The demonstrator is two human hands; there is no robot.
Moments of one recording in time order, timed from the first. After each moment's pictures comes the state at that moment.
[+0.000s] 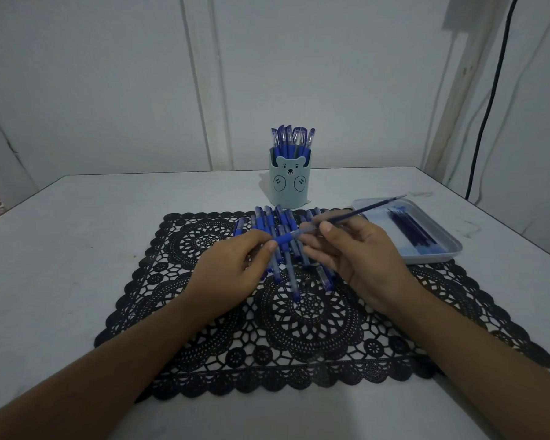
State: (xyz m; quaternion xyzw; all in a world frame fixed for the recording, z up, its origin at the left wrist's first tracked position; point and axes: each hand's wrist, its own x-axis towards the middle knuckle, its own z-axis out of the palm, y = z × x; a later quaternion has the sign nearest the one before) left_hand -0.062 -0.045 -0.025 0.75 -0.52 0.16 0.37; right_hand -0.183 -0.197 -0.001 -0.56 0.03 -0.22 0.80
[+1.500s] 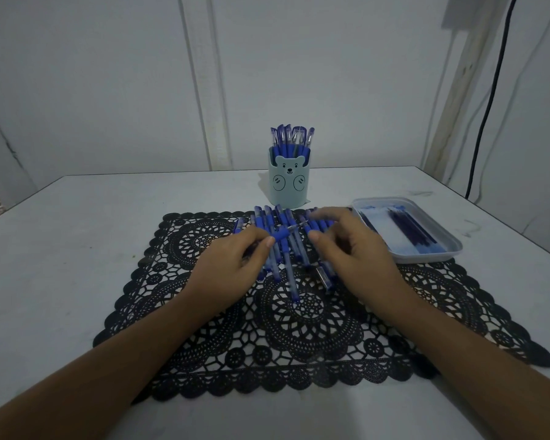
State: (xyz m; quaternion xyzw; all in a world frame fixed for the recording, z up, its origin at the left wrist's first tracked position) left_hand -0.064 -0.046 -0.021 0.76 -0.50 0.14 0.39; right_hand -0.188 -0.195 -0.004 -0.85 0.04 -0.33 0.41
